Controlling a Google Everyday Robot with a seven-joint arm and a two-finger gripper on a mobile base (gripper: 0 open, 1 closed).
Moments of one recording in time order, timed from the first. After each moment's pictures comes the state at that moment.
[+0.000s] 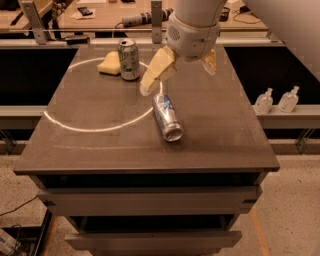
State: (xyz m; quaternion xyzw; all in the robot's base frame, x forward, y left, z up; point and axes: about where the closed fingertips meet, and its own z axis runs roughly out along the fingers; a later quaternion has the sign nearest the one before) arm 0.552 -0.057 0.936 -0.27 0.96 0.05 0.06
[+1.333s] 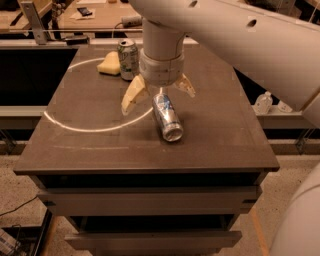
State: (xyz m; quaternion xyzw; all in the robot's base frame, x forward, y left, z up) arm 0.566 -0.010 0.865 -0.20 0.98 0.01 0.04
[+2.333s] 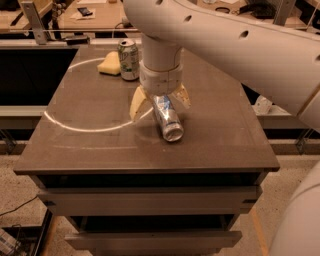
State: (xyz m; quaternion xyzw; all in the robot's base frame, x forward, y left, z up) arm 0.563 -0.012 0.842 -0.19 0.98 0.00 0.03
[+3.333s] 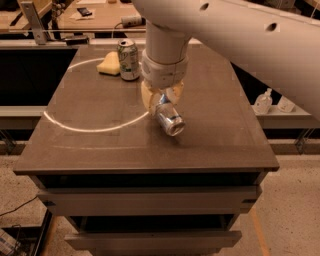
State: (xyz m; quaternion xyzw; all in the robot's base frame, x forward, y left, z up) arm 0.558 -0.008 0.871 -0.24 0.97 0.02 0.08
